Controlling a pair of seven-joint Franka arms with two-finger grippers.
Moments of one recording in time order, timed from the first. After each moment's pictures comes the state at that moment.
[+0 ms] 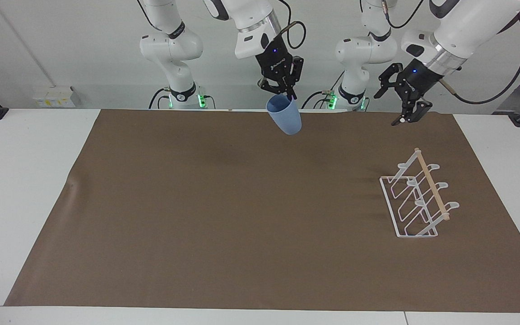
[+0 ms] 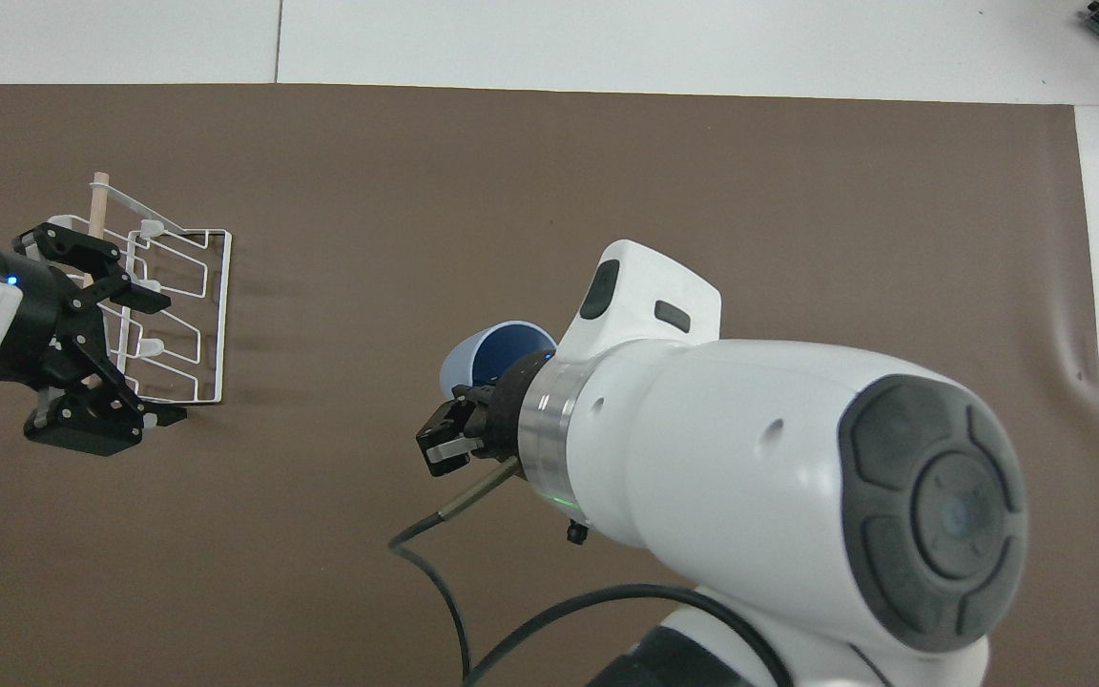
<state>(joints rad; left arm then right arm) -0.02 -0.08 -0.14 -1.62 -0.34 1.49 1.17 0.09 0.00 0.57 -1.63 0.29 2.05 0.14</state>
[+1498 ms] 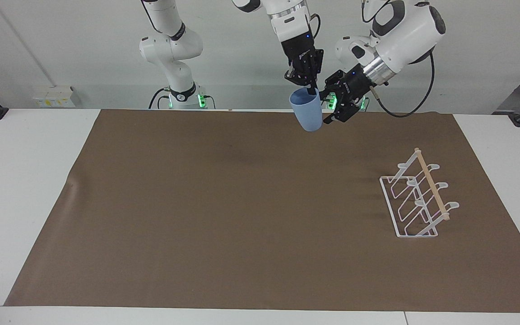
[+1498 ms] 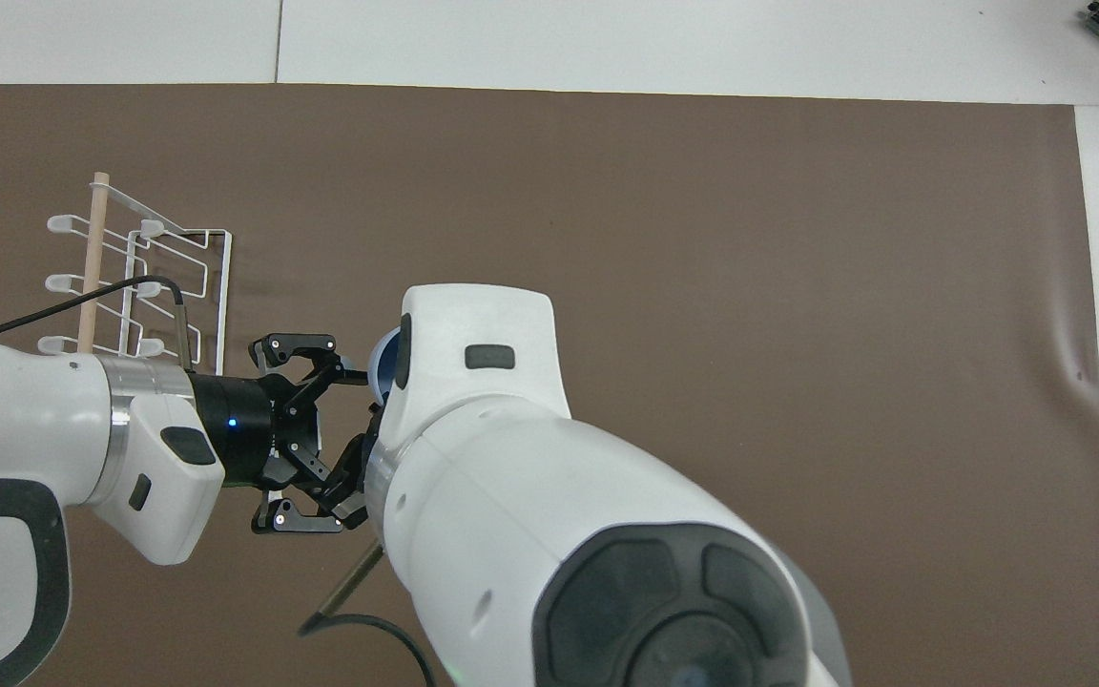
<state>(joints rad) -0.20 -0.31 -0.14 -2.14 -0.72 1.95 1.40 0.24 0.11 0.57 -1.49 0.06 2.04 0.02</state>
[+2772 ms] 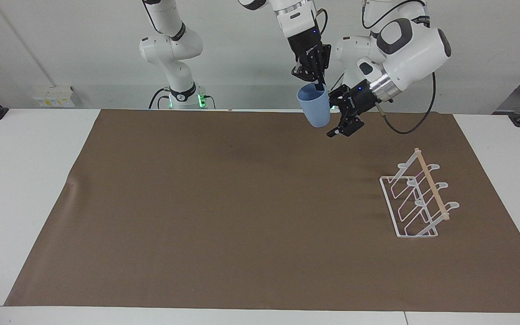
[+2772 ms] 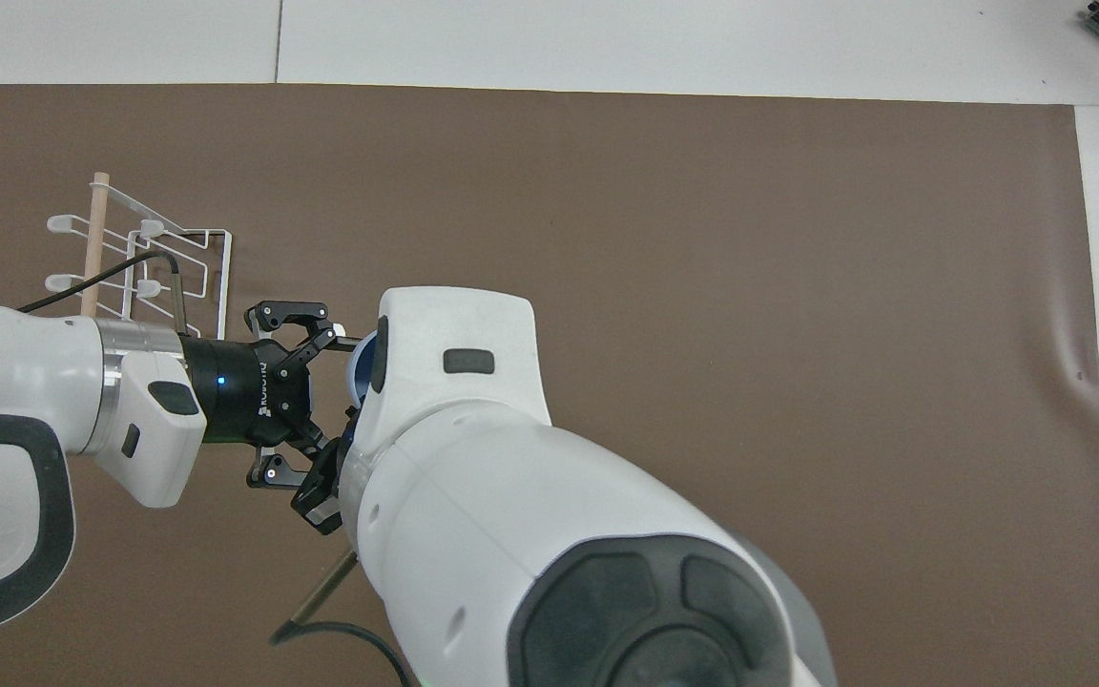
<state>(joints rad) -0.17 -0.22 -0.11 -2.12 -0.80 1.98 1.52 0.26 0.13 0.57 -1.45 0.06 2.04 0.04</state>
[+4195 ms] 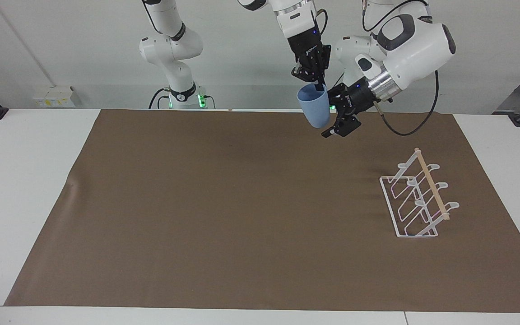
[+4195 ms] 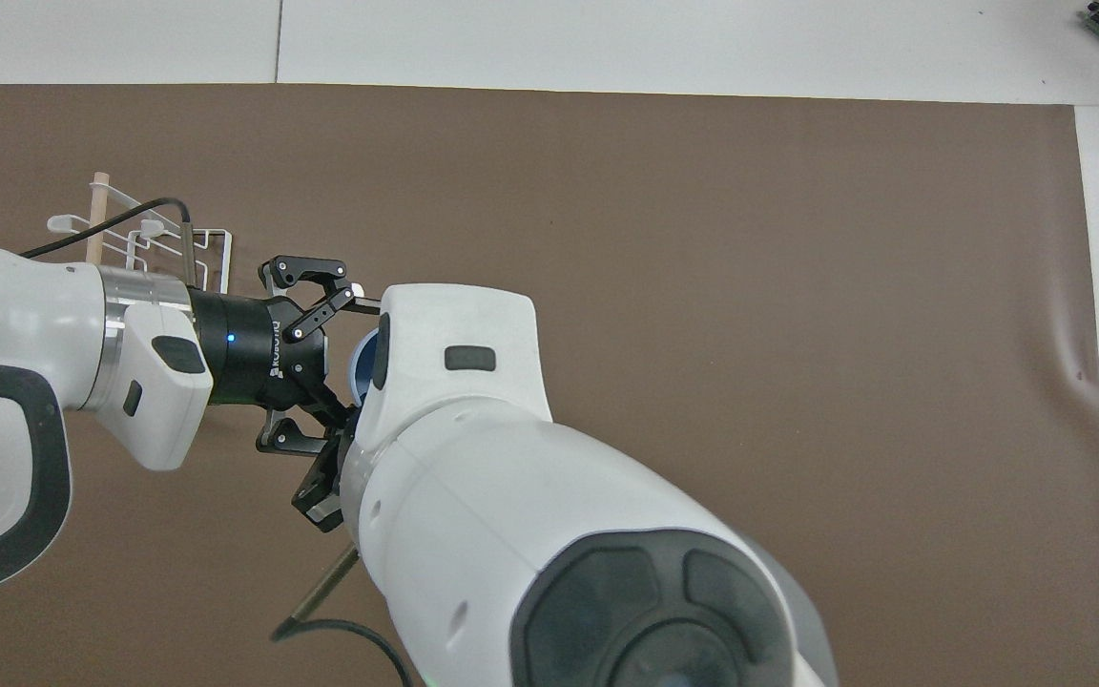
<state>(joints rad) -0.18 -0.15 -0.12 -1.98 -0.79 1.95 1.52 0.26 0.13 0.57 -1.45 0.06 2.04 0.04</state>
